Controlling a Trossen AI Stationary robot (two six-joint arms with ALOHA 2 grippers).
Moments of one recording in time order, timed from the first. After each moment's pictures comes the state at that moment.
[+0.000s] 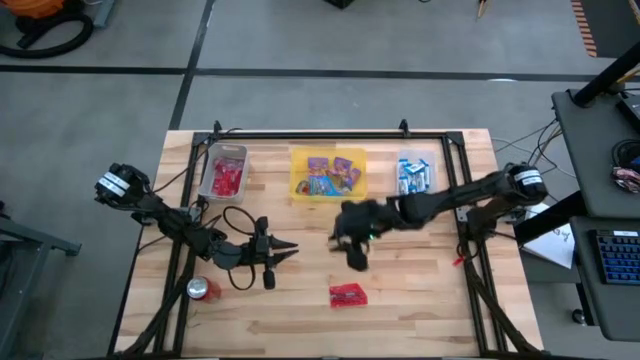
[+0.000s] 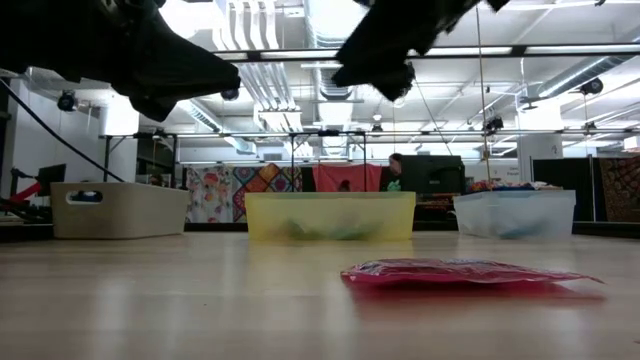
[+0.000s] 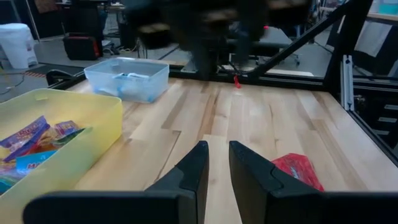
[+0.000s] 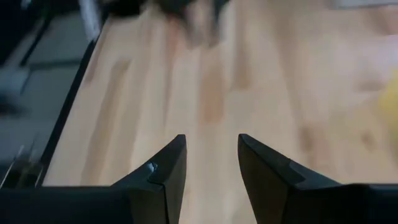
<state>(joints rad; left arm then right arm) -0.53 1.43 0.41 0.84 -0.70 -0.19 0.12 1.59 1.11 -0.14 -0.11 0.22</state>
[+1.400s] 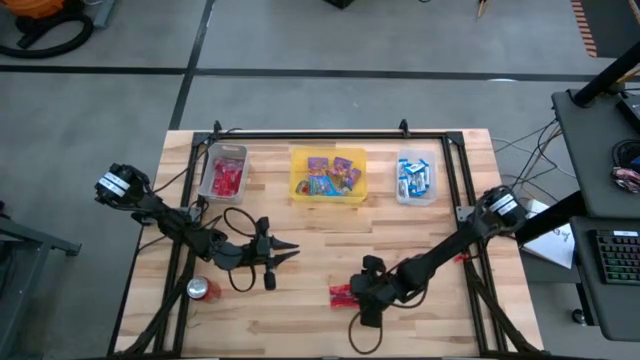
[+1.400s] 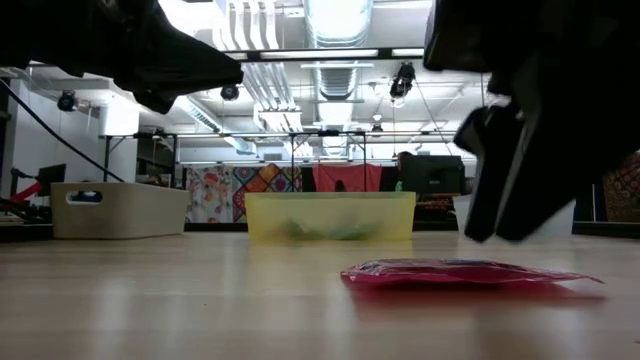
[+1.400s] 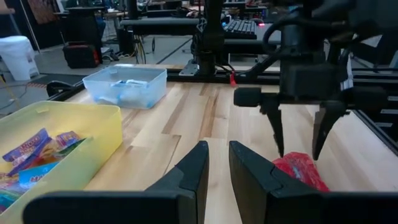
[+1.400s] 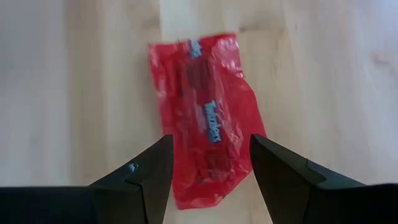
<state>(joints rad) -0.53 1.43 0.43 0.83 -0.70 -0.13 0.56 1.86 1.11 -0.30 0.21 0.63</state>
